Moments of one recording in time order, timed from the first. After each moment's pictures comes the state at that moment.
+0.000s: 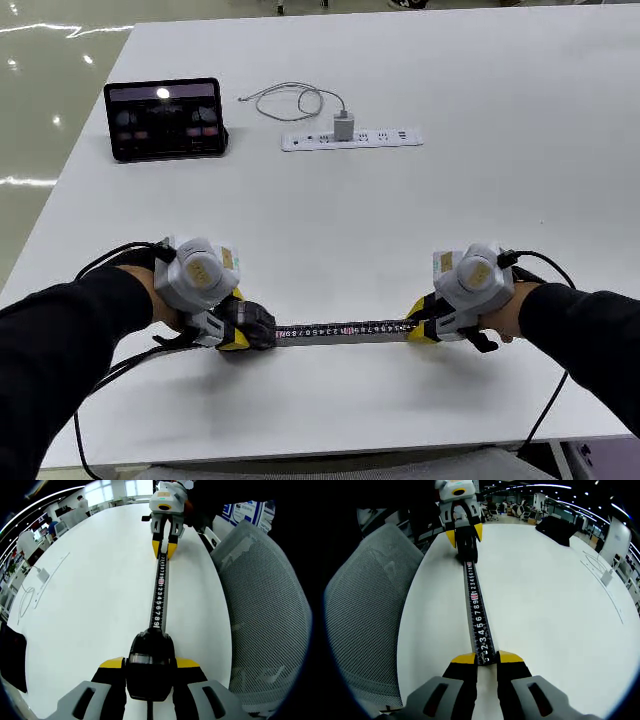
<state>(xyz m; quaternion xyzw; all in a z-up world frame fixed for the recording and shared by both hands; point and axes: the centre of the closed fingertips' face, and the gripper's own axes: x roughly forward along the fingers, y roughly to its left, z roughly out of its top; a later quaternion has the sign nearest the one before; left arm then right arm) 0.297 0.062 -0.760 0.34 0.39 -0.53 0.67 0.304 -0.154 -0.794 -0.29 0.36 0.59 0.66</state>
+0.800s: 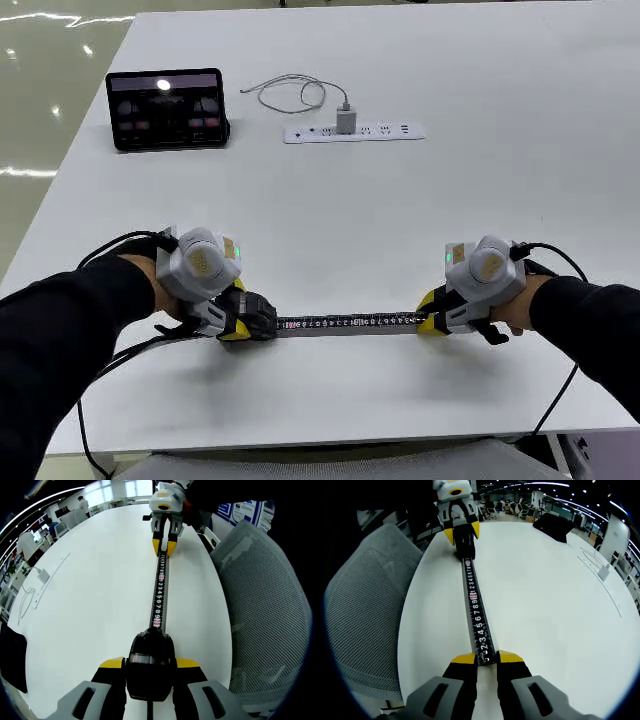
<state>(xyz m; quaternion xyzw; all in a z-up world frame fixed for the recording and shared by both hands) 0.294 0.061 -0.758 0.34 0.39 -0.53 0.67 0.304 -0.167 -0.794 -0.29 0.36 0.58 0.66</state>
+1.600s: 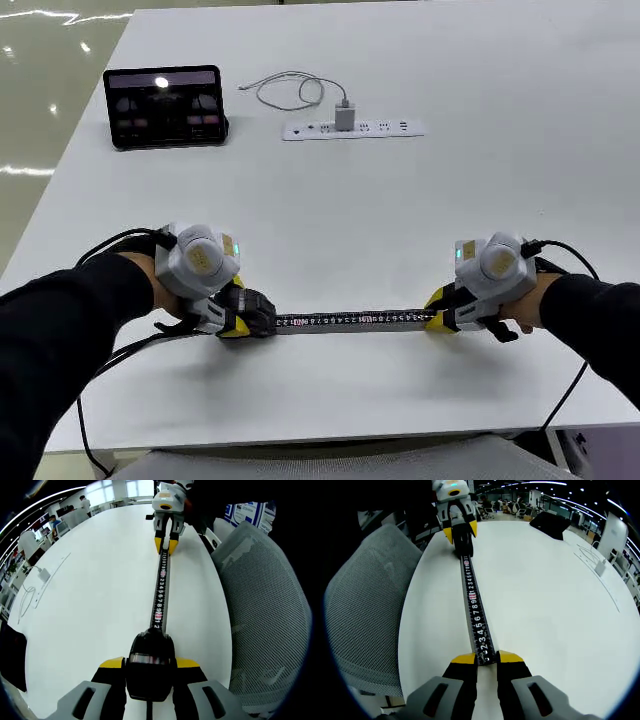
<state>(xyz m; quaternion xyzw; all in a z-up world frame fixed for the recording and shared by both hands) 0.293 0.061 -0.758 0.34 0.39 -0.53 0.68 0.304 -0.181 -0.794 -0.29 0.37 0.58 0.67</state>
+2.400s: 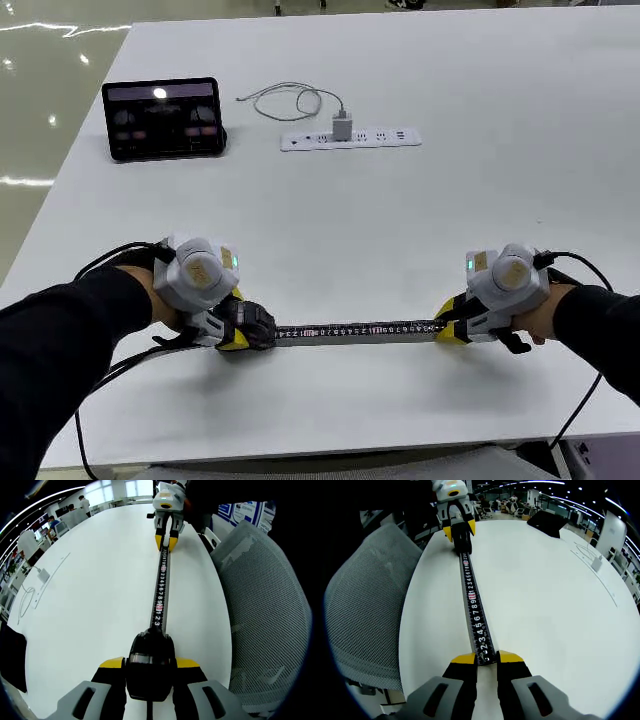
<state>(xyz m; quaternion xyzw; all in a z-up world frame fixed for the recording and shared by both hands) 0.296 0.063 -0.760 0.34 0.39 -0.53 0.67 0.304 -0.197 -0.795 -0.29 0.37 0.57 0.67</state>
